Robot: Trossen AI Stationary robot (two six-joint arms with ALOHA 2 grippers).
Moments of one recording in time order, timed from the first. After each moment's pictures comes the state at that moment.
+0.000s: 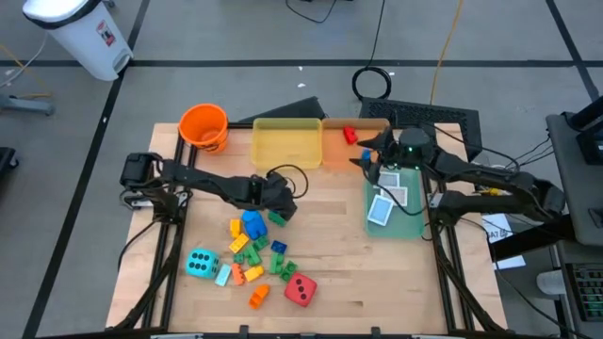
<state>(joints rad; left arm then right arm) -0.02 1.70 1.02 -0.46 -0.41 -0.82 -0.53 0.96 0.55 0.11 -0.17 0.01</state>
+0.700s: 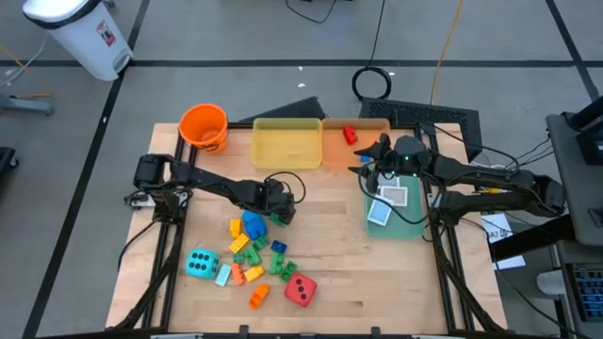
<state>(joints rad) -0.02 1.81 1.03 -0.60 -0.19 -1.08 -0.41 0.96 0.55 0.06 -0.08 -0.02</state>
